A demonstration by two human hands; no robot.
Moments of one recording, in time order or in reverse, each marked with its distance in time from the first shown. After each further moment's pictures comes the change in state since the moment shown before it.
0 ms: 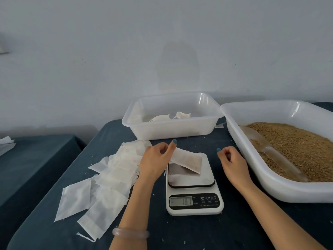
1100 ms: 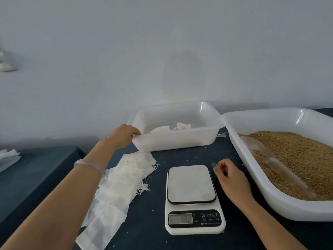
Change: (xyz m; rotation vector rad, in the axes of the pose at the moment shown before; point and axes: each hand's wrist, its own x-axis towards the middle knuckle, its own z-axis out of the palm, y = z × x) left_hand 0.149 -0.043 -0.111 0.750 -0.243 0.208; right_hand -0.005 -0.004 0.002 -0.160 -0.055 -0.035
